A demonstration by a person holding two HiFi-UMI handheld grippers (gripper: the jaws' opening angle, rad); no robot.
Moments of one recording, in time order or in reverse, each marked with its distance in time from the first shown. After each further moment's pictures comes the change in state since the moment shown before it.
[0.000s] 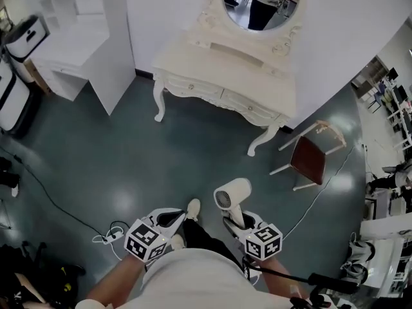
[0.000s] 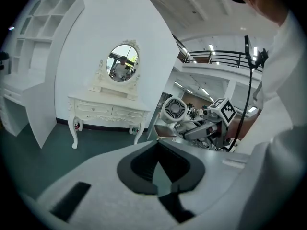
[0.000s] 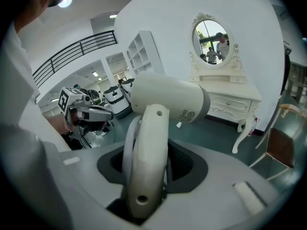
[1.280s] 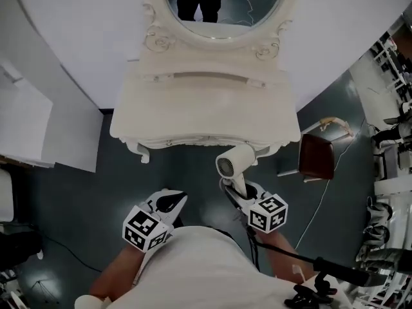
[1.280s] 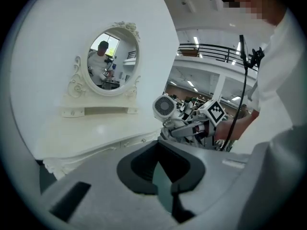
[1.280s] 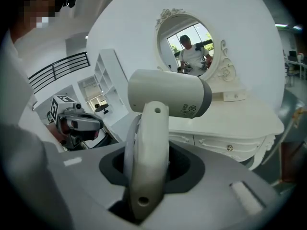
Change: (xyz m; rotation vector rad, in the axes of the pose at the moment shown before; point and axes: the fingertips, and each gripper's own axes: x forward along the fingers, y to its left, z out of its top) left arm 0.227 0.316 0.312 0.177 0.113 -0.209; right arm 0.222 -0.291 0.340 0.212 -0.221 -0.141
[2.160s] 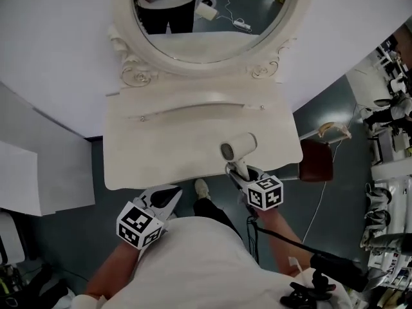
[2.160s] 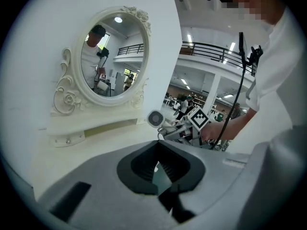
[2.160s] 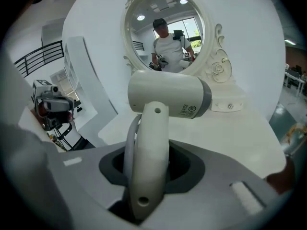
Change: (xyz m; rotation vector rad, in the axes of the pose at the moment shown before) left arm 0.077 0.187 0.130 0.070 0.047 -0.117; right arm 0.140 -0.175 0.115 0.054 0.087 -0.239
